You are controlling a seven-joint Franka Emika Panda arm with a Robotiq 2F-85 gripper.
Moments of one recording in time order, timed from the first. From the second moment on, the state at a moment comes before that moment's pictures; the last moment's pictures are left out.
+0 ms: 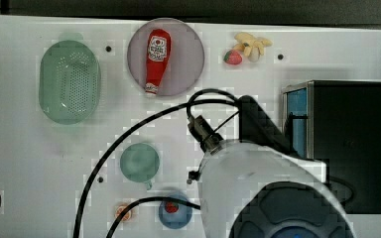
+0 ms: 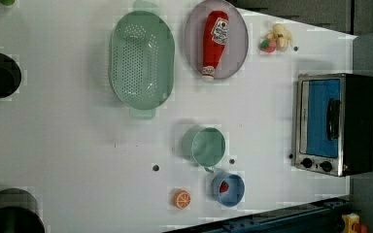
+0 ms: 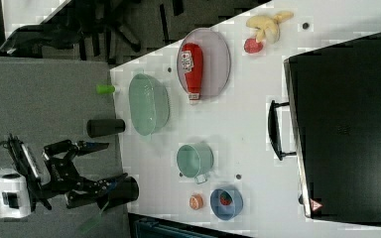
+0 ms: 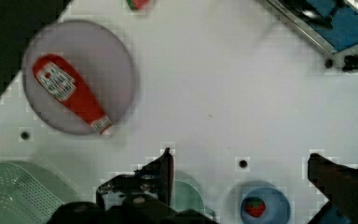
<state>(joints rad) 0.01 -0.37 -0.07 -1.99 -0.03 0.14 0.06</state>
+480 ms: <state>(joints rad) 0.00 -0.29 -0.08 -2.00 -0.03 0.13 0.06</state>
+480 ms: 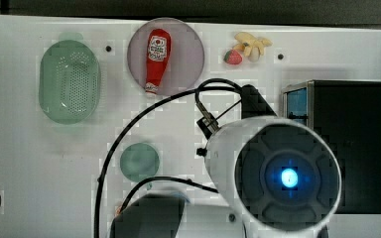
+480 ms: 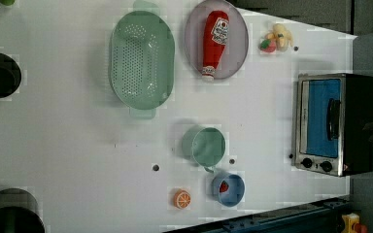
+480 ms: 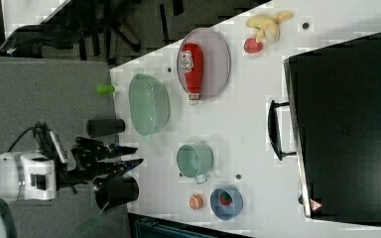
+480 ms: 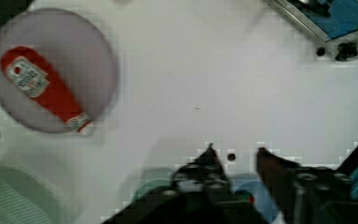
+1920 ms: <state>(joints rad) -0.09 -0.07 -0.42 -2.14 -0.03 0.56 -1.10</state>
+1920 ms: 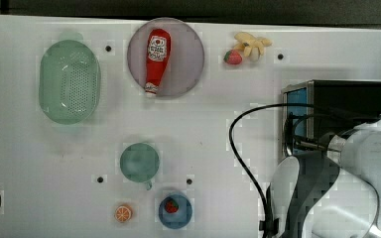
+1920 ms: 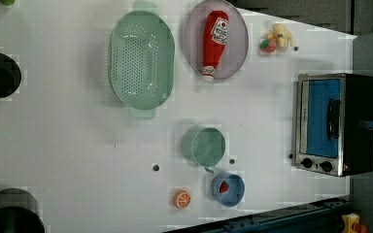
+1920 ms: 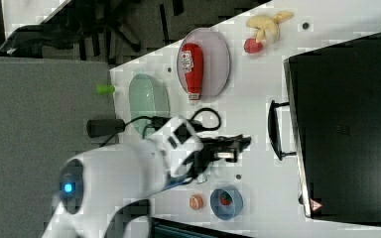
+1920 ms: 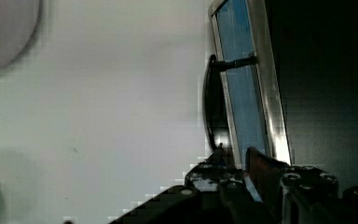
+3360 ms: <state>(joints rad) -0.06 0.15 -0.43 -2.25 -0.27 0.91 -1.08</state>
